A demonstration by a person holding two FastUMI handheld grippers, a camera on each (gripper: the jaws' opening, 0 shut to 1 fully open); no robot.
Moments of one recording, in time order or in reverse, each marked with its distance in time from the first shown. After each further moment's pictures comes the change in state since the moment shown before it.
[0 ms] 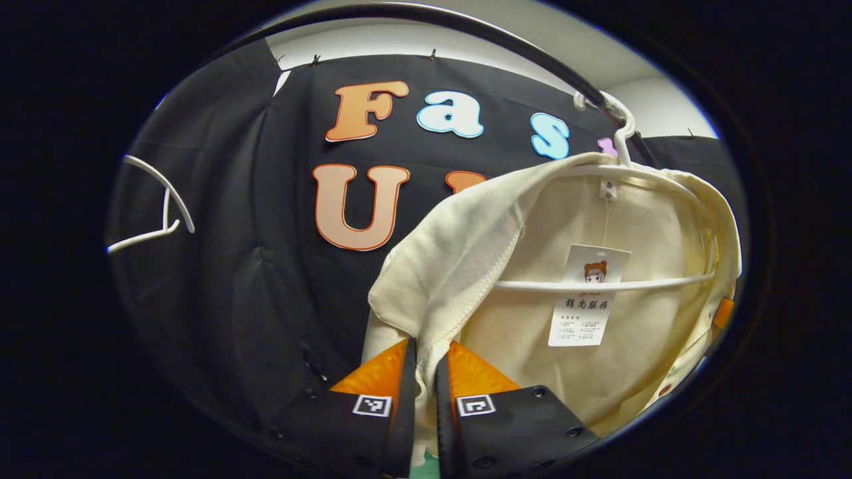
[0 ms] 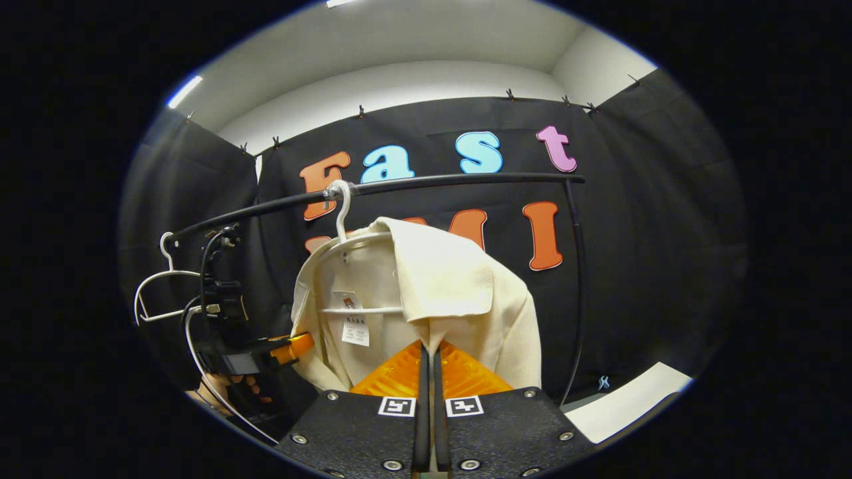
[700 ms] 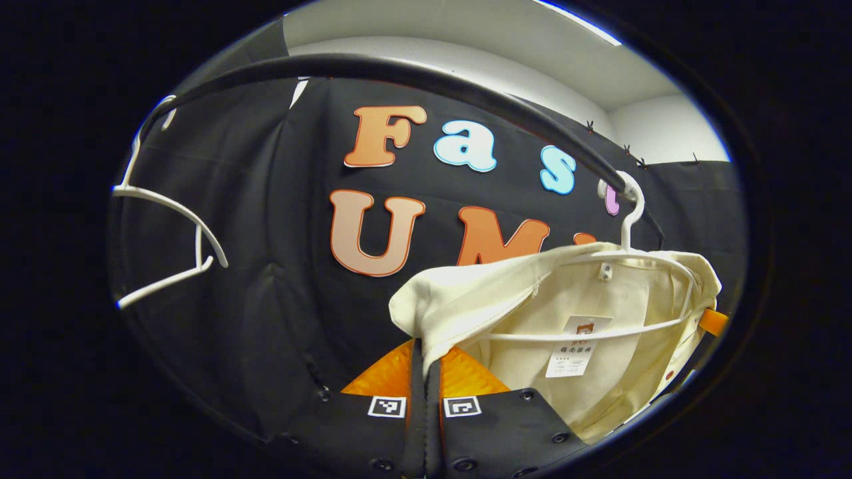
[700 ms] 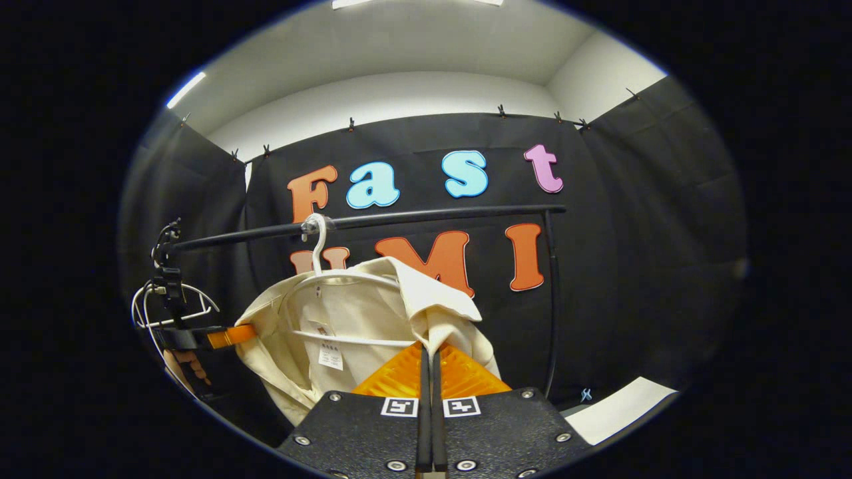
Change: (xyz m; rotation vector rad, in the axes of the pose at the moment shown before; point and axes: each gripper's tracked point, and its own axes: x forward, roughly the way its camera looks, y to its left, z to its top) left arm -0.044 0.048 0.075 -0.040 -0.094 0.020; right arm -0.006 -0.038 0.049 -0.045 -0.048 -0.056
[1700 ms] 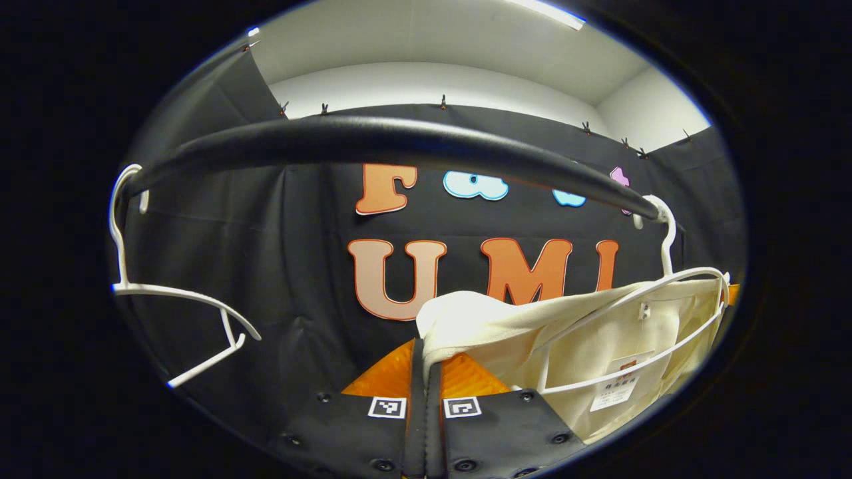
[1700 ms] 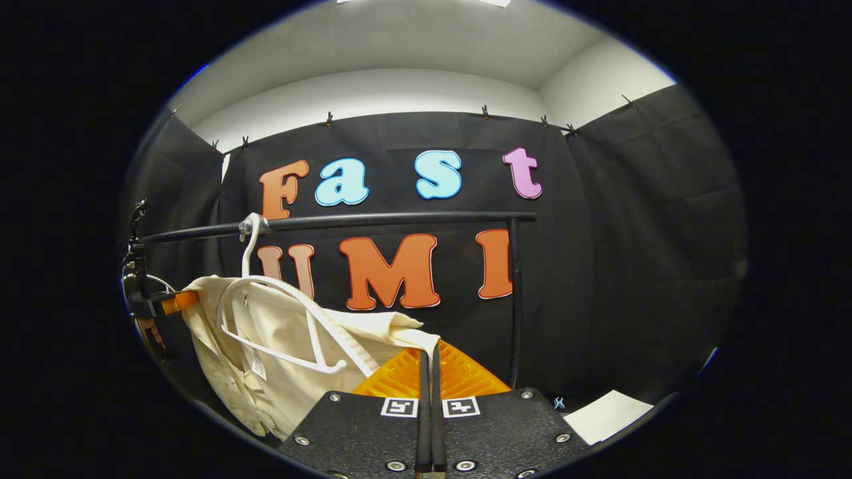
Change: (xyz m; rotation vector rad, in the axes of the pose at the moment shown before) left arm 0.025 0.034 0.044 0.150 -0.101 0.074; right arm 0.031 -0.066 -0.007 -0.029 0.023 -0.086
